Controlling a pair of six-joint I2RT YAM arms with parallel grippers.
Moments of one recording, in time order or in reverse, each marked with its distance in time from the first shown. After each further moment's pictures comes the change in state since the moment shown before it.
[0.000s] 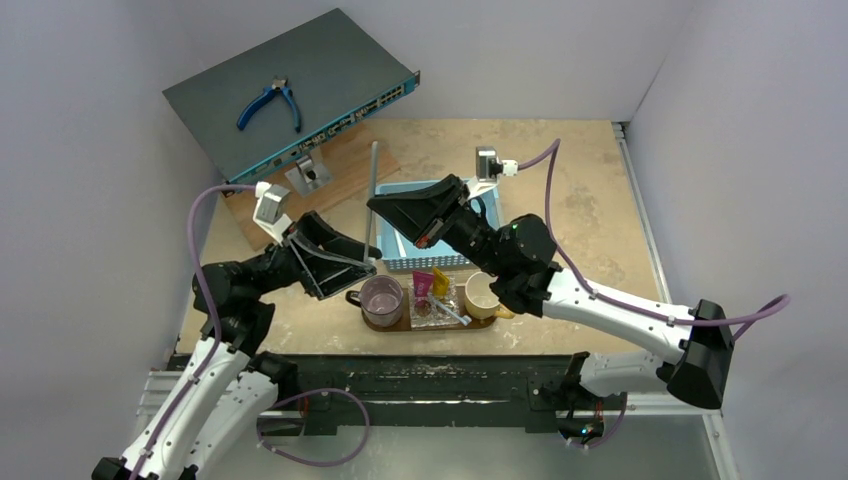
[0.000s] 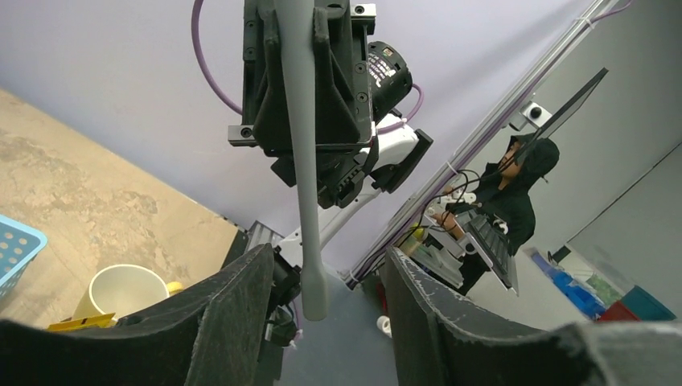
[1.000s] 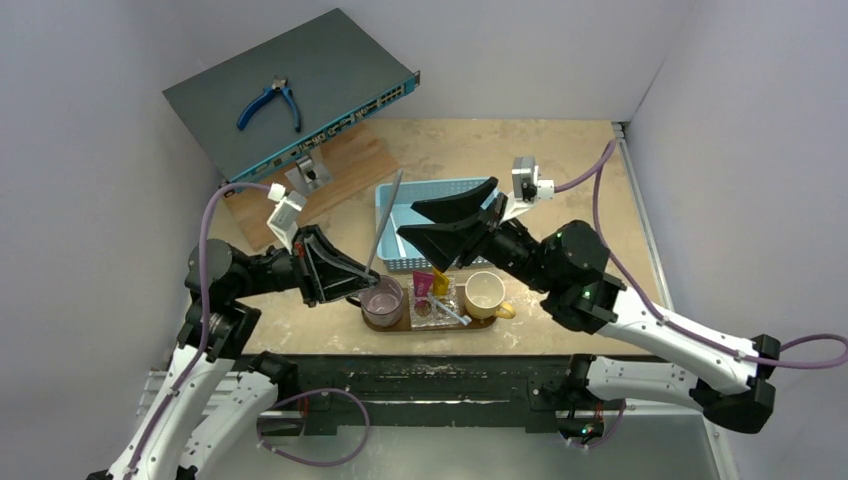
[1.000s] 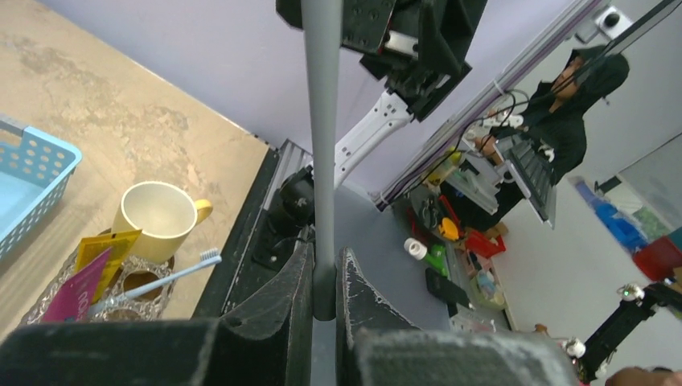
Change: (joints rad) left arm -0.005 -0.013 0.167 -0.486 0.127 0.294; right arm 0.045 -0.240 0.018 -0.389 0.035 -0.345
